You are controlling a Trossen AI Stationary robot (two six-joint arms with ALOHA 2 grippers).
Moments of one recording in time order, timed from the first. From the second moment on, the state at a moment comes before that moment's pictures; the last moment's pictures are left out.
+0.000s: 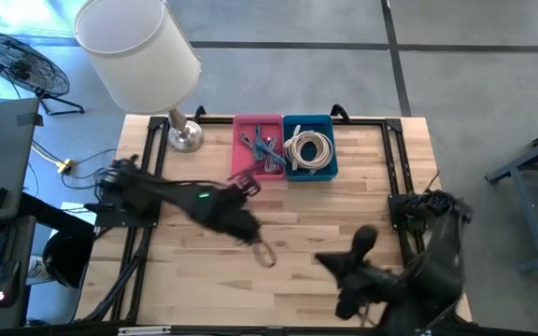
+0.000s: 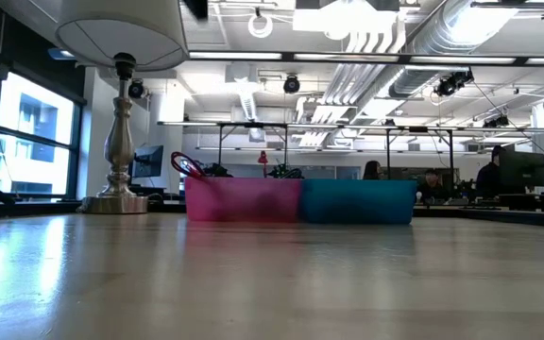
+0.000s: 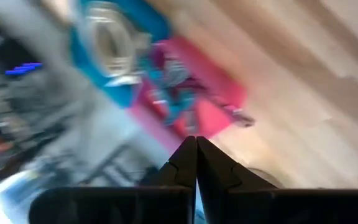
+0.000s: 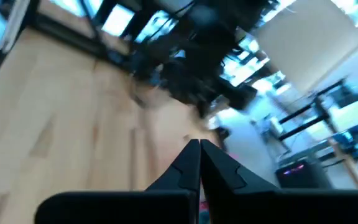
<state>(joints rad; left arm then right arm) -0.35 1.80 1.92 -1.57 -0.70 0.59 0.89 1.94 2.31 -1.45 1.18 0.35</state>
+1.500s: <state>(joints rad) -0.52 0.82 1.03 -1.42 -1.10 -0.23 0.87 0.17 0.77 -1.04 1.25 0.65</state>
